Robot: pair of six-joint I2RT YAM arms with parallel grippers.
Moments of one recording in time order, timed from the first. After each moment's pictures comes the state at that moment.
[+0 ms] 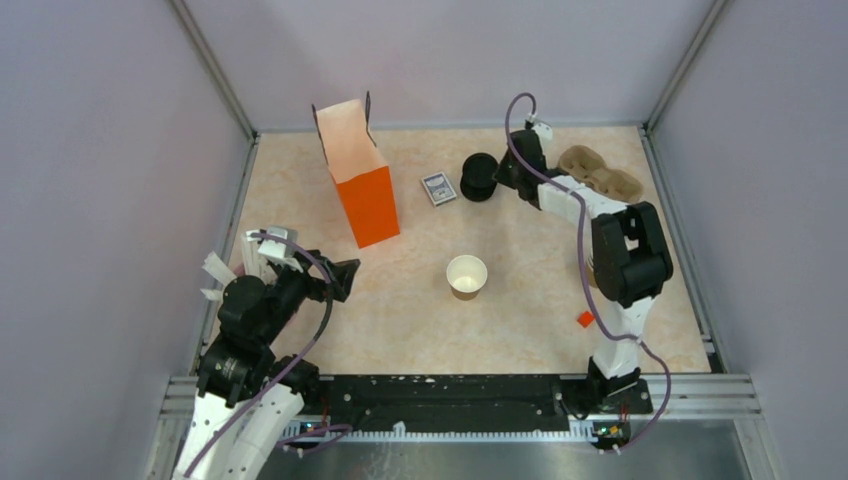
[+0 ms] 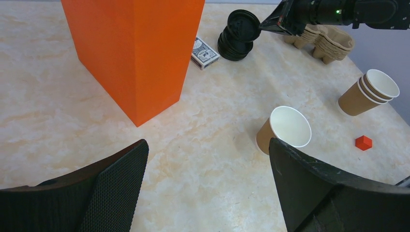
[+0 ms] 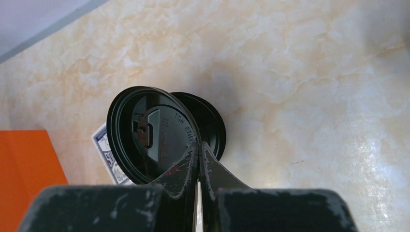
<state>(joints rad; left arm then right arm) -0.32 0.32 0.68 -0.47 0.13 -0.27 0.37 1.94 1.39 -0.05 0.22 0.64</state>
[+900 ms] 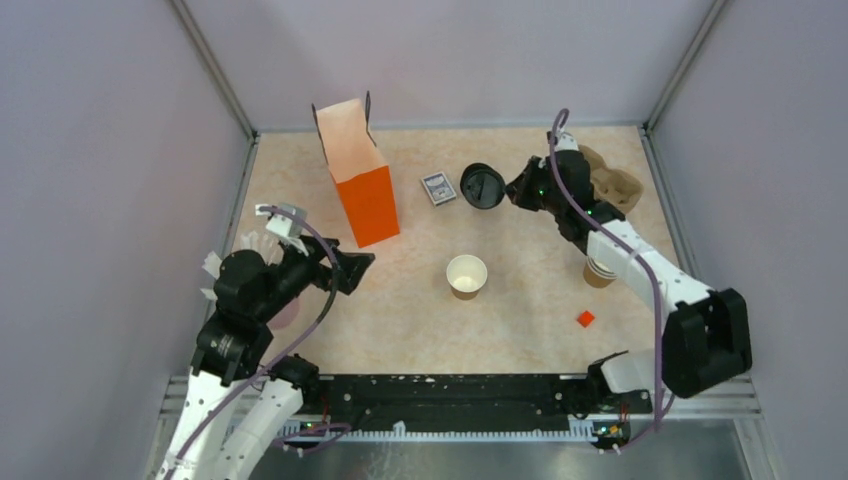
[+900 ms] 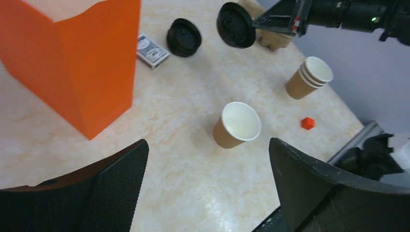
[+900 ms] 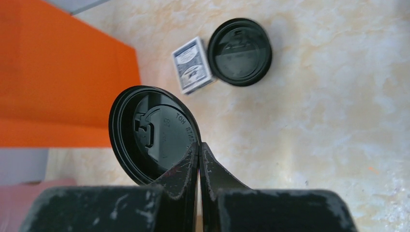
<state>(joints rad) -0.32 0.46 0.80 -0.49 0.29 -0.30 0.37 1.40 1.05 -0.10 -0.02 0.58</state>
